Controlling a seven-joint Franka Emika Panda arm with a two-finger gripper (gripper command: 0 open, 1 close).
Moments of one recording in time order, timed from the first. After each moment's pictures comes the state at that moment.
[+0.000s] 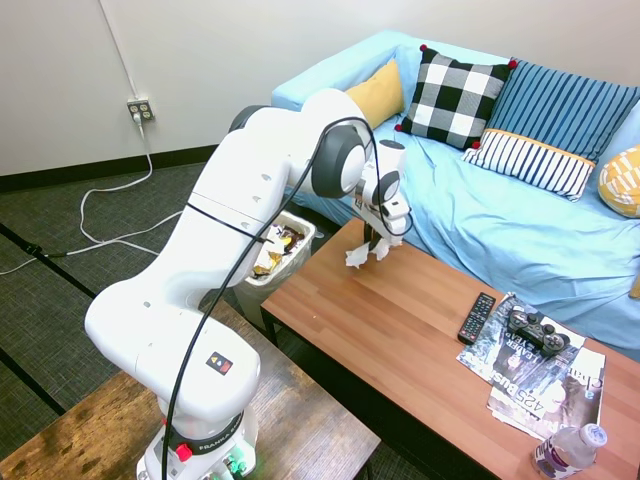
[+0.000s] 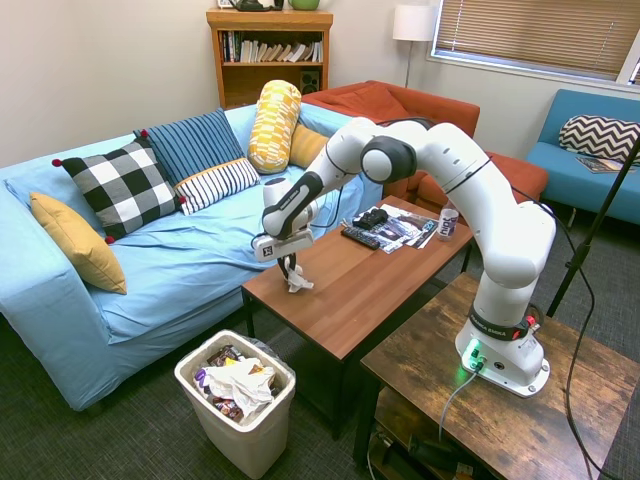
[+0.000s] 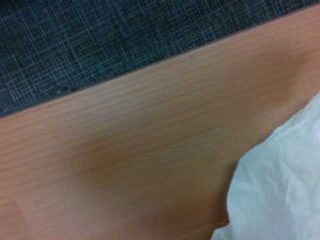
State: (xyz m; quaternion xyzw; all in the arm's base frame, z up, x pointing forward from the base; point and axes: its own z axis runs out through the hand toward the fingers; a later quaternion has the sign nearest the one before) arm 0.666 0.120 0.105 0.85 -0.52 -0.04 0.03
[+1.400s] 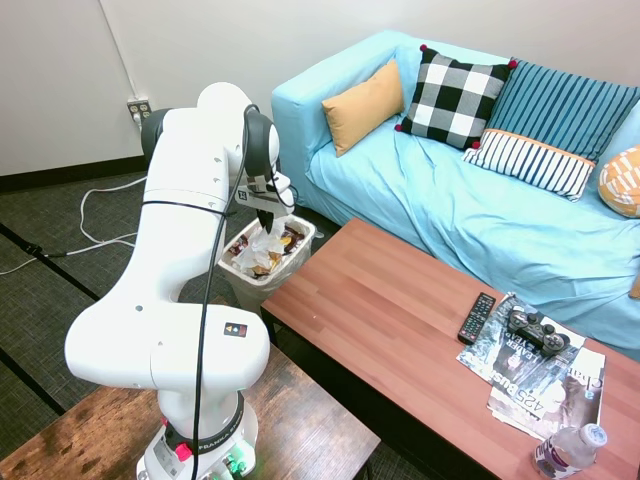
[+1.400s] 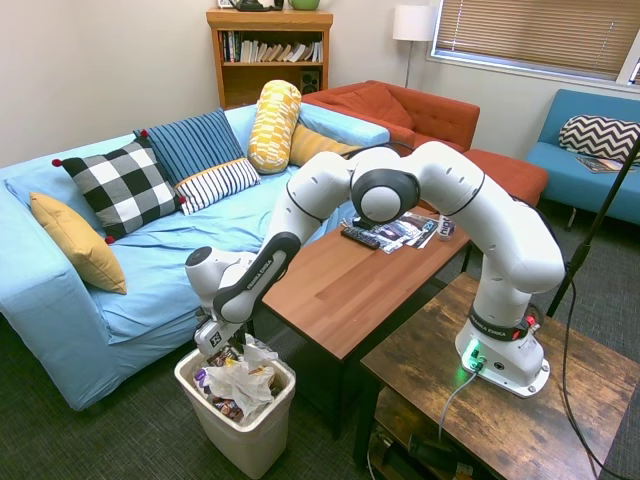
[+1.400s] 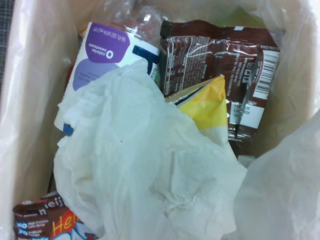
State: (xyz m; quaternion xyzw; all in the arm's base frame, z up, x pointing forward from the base) arm 0.516 0.445 0.078 0.96 -0.27 -0.02 0.08
